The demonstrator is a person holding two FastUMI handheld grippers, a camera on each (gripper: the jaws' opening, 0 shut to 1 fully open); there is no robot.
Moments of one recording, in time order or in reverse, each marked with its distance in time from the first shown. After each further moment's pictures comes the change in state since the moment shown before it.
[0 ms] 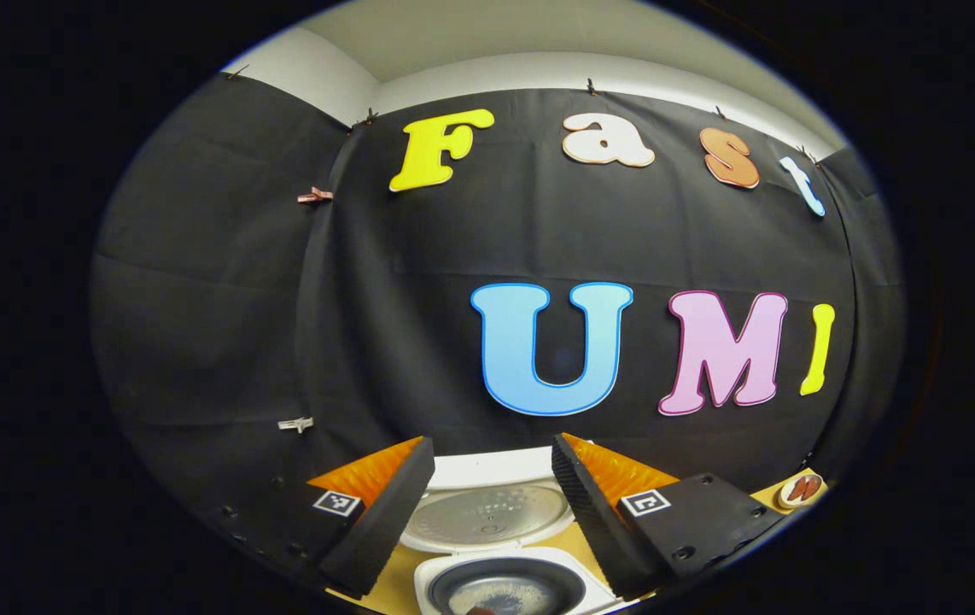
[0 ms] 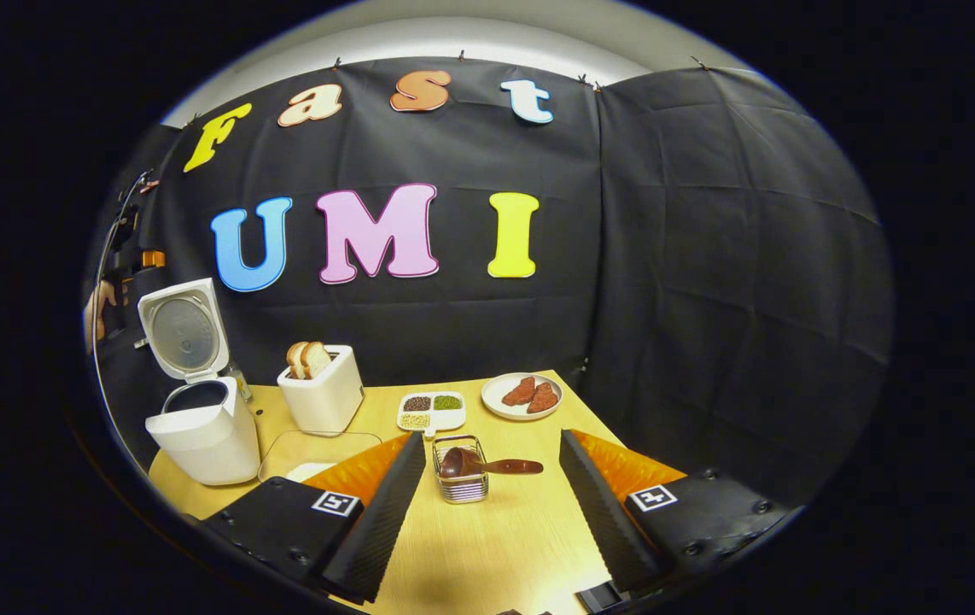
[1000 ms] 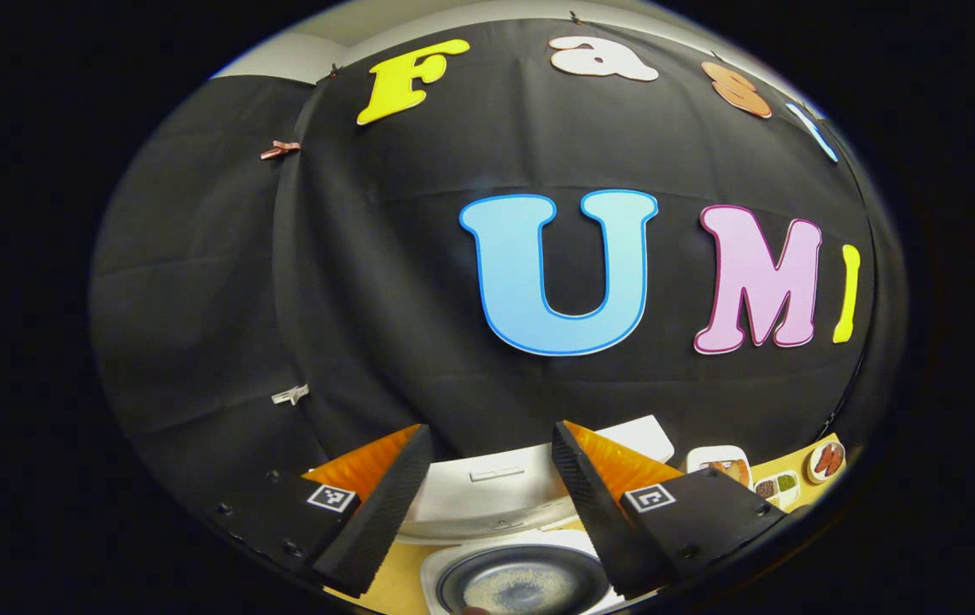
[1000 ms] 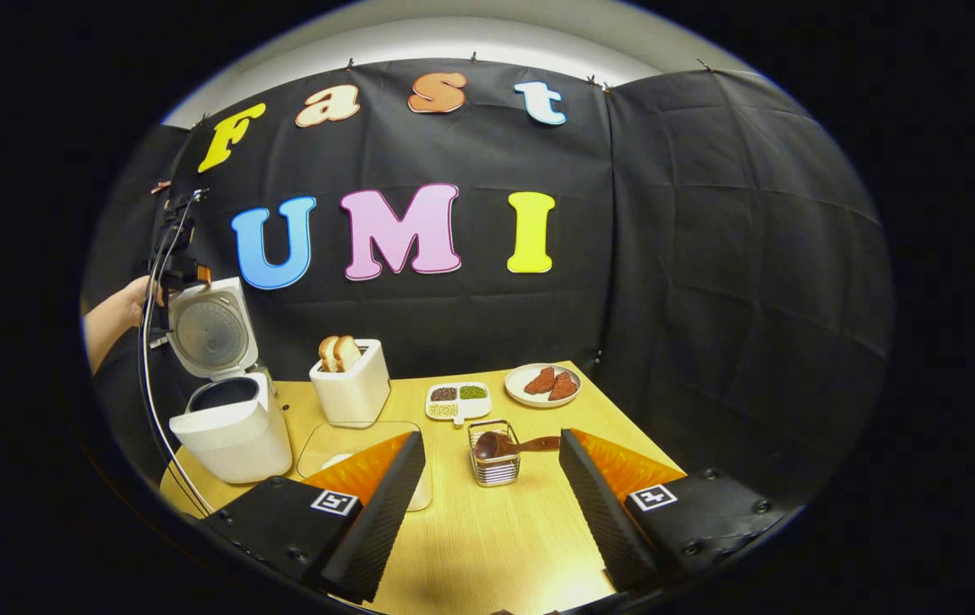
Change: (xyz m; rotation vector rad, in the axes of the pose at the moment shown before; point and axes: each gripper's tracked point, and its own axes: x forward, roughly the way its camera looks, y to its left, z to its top) left arm 0.044 -0.005 -0.067 0.078 0.294 0.049; right arm -0.037 0.036 -0.003 0.028 0.003 0.059
